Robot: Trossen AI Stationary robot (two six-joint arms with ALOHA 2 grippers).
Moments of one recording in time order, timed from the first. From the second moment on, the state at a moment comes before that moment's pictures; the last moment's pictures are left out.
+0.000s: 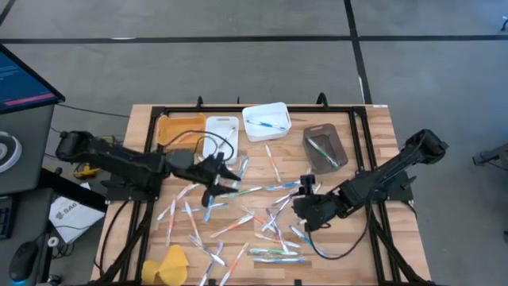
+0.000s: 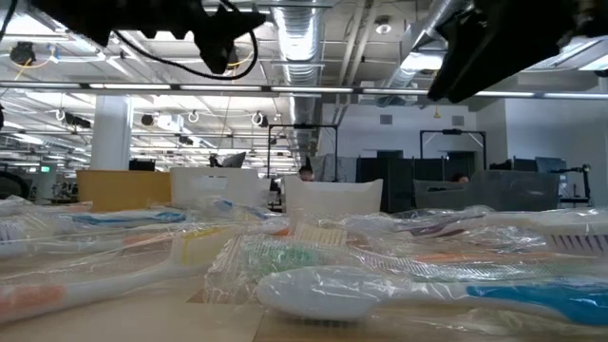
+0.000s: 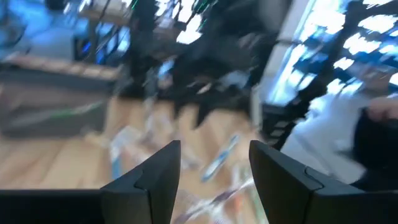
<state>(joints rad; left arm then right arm) -0.11 1.17 0.52 0.57 0.10 -0.22 0.52 1.45 0.98 -0.58 0.54 0.17</state>
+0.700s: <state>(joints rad) -0.18 1.26 0.44 0.76 0.10 -0.17 0.25 1.50 0.96 -0.36 0.48 0.06</state>
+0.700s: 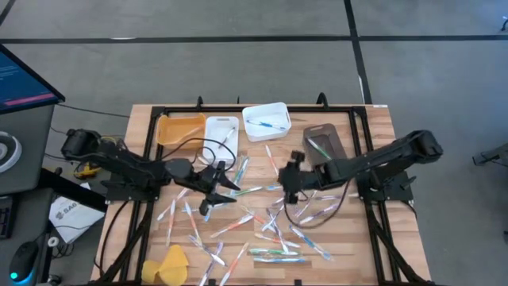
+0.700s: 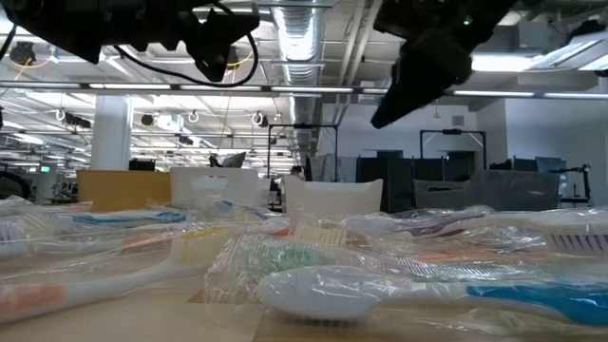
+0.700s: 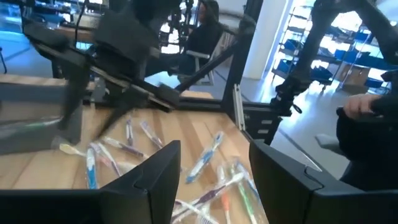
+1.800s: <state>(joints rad) -0.18 1.28 0.44 0.77 0.10 -0.15 0.09 1.97 1.13 -0.14 0.15 -0.25</state>
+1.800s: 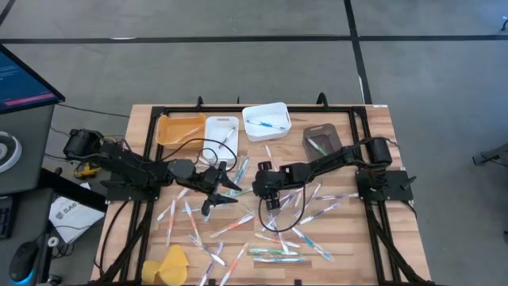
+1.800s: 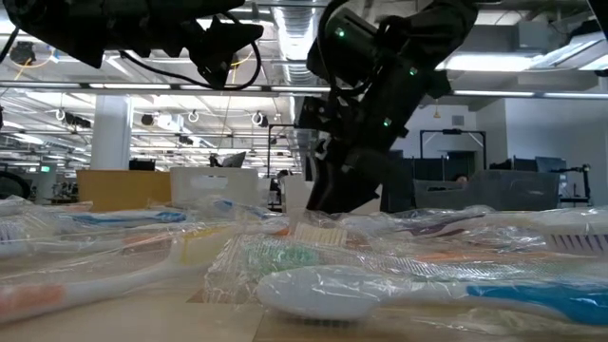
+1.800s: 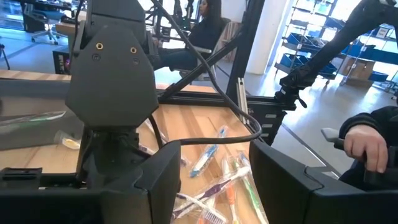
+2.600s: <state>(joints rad) -0.18 1.28 0.44 0.77 0.10 -0.15 0.08 1.97 1.13 -0.13 0.13 -0.22</state>
